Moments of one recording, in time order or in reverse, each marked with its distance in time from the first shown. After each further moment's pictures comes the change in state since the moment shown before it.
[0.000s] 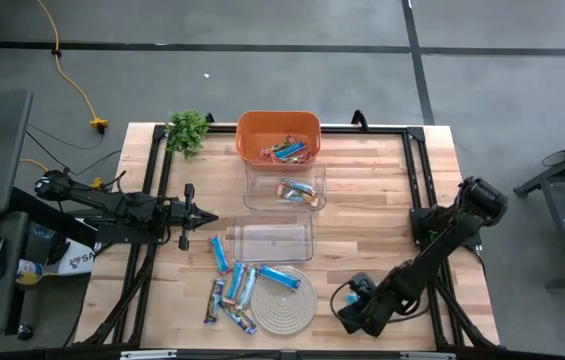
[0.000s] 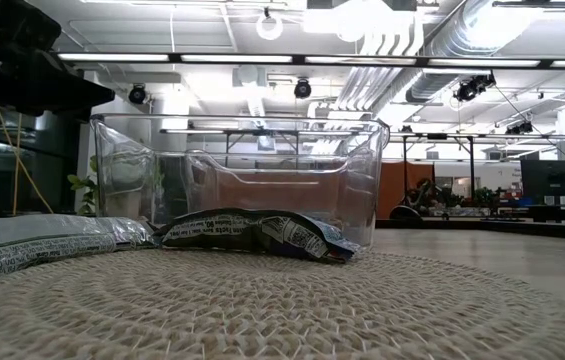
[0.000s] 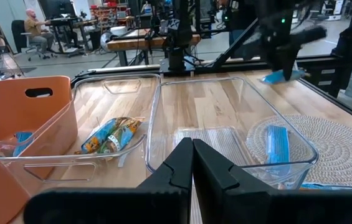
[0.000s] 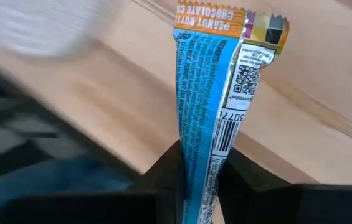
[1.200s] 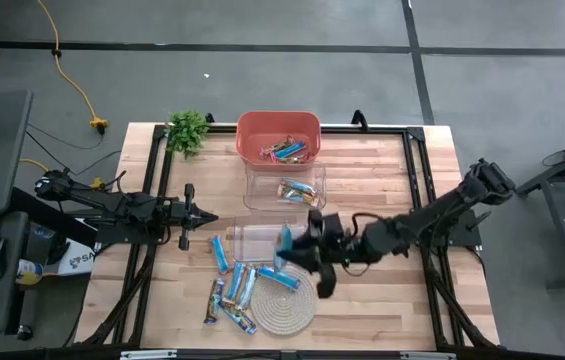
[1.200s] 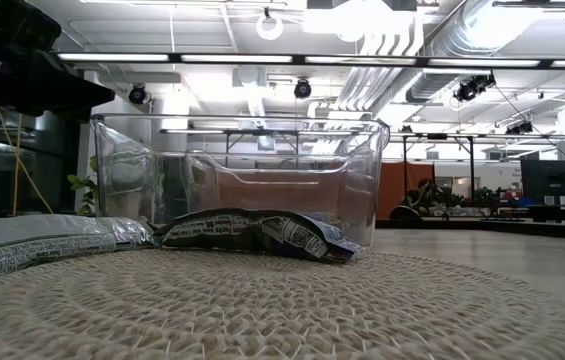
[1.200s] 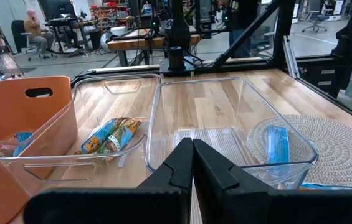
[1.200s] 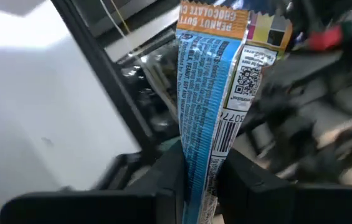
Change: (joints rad) left arm 0.000 0.000 0.000 0.000 0.000 0.000; right arm -0.344 -0.150 0.222 0.926 0.361 -1.454
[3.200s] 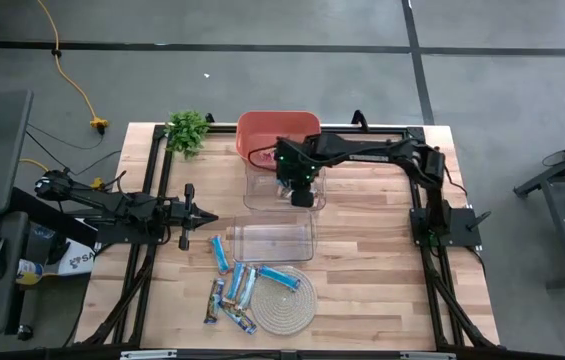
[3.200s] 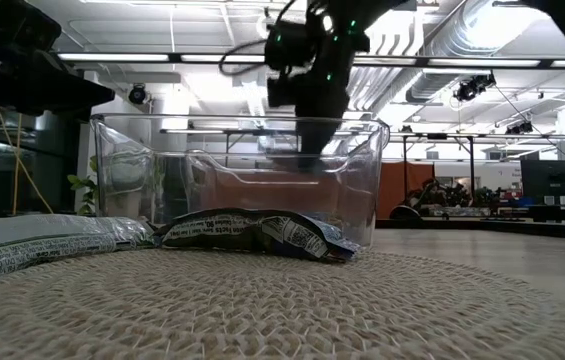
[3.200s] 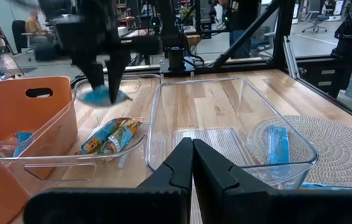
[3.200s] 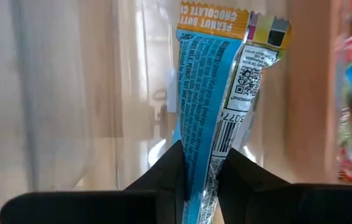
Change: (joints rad) left arm 0.000 0.000 0.000 0.000 0.000 0.000; right arm -0.721 0.466 0.433 -1.393 -0.491 -0.654
